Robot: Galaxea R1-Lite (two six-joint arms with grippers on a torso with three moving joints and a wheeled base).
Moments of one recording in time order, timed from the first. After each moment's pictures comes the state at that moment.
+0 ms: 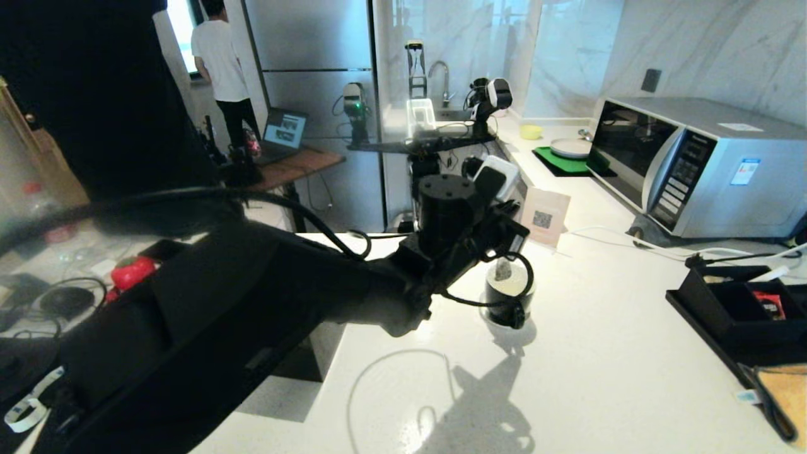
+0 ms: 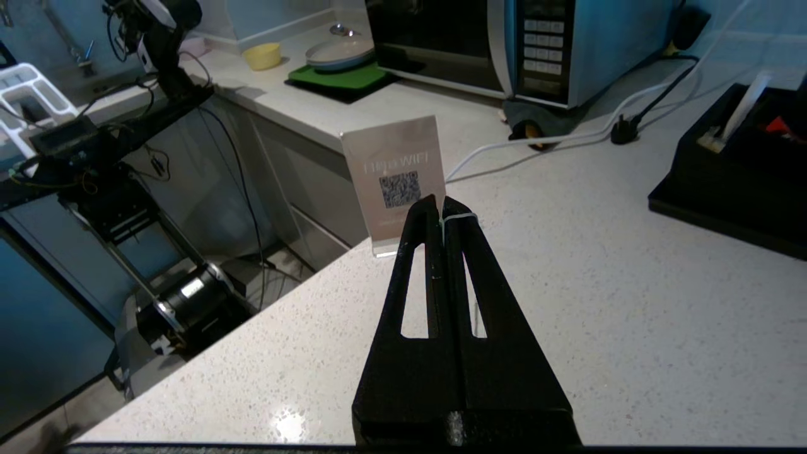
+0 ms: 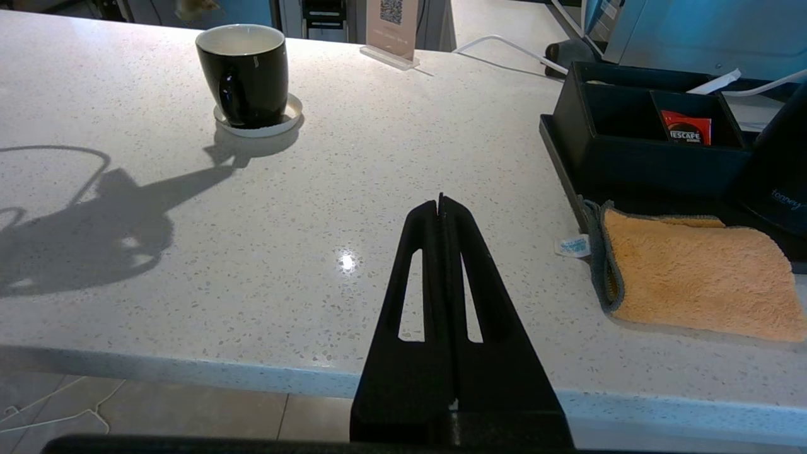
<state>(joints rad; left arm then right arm) -0.80 2.34 -1.59 -0.81 0.03 0.14 0.00 0.00 0.00 0.00 0.01 -0.08</state>
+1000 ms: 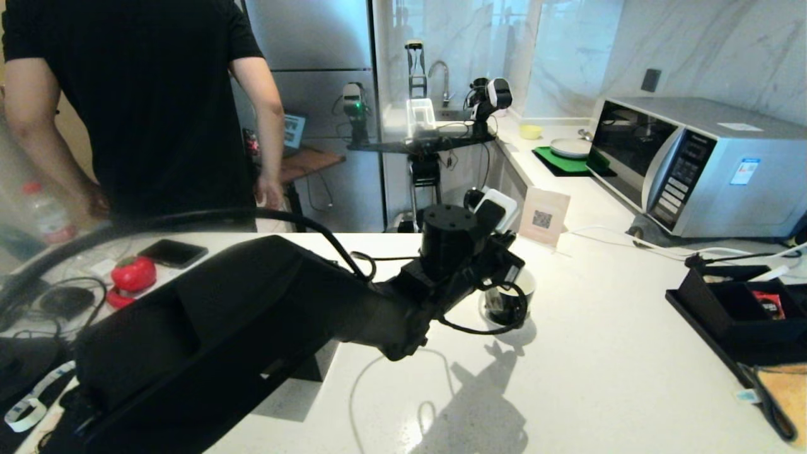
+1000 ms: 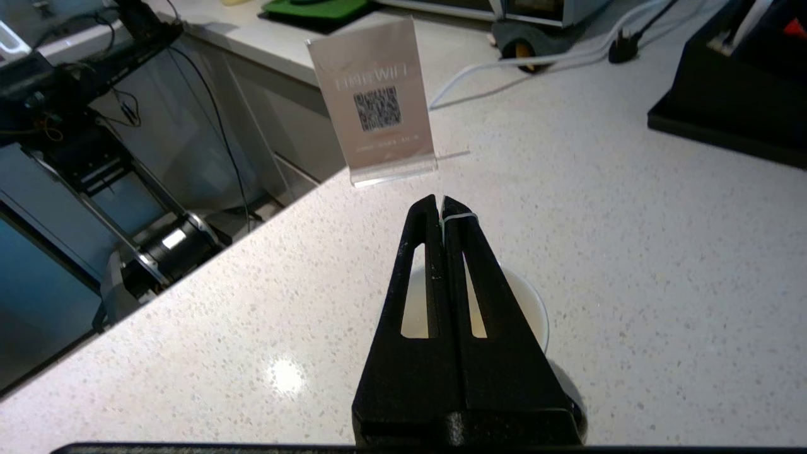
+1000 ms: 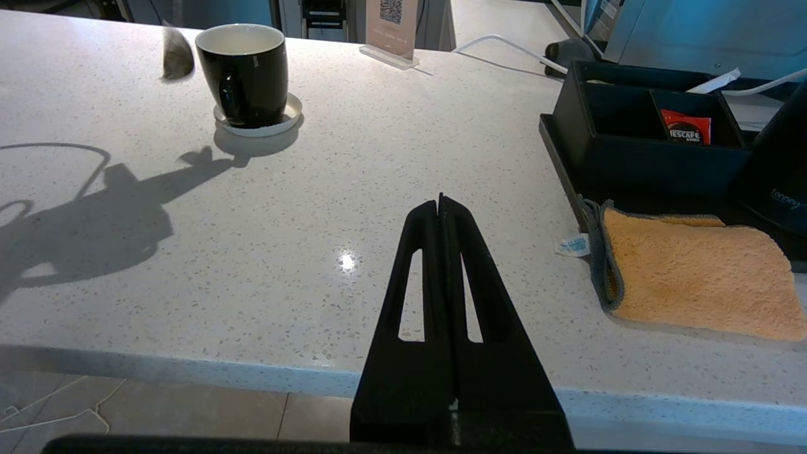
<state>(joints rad) -0.81 2.37 -1.48 -0.85 0.03 0.15 0.00 0.00 0.00 0.00 0.01 -0.08</state>
